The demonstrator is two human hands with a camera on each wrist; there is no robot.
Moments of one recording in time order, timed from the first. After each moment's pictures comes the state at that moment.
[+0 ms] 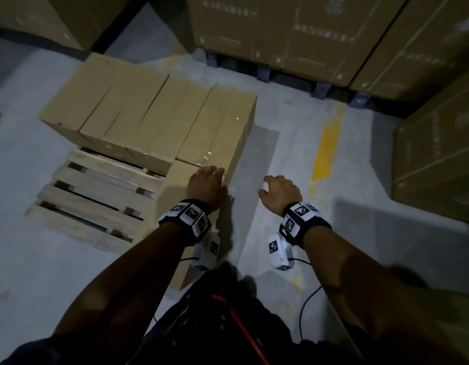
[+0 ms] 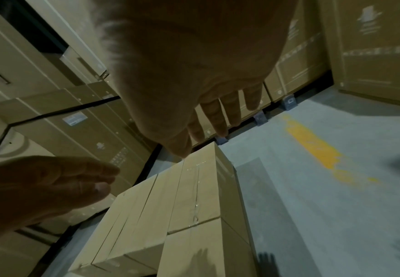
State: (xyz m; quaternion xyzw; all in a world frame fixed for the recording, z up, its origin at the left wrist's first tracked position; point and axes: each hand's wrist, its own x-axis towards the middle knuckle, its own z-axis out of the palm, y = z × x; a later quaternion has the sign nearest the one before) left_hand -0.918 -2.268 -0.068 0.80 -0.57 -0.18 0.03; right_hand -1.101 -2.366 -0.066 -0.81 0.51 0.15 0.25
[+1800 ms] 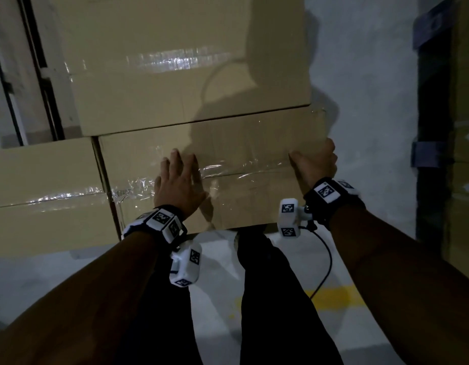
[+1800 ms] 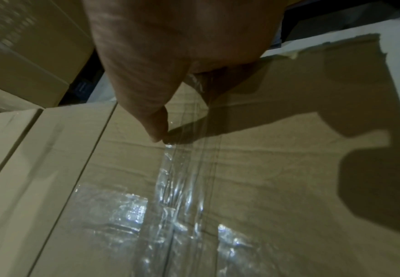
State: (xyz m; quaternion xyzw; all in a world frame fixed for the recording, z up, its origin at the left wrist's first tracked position) left_hand -0.732 -2.653 -0.430 0.92 0.09 -0.36 0.11; right_hand -0.668 -2.949 -0.449 -0.80 0.43 0.28 0.33
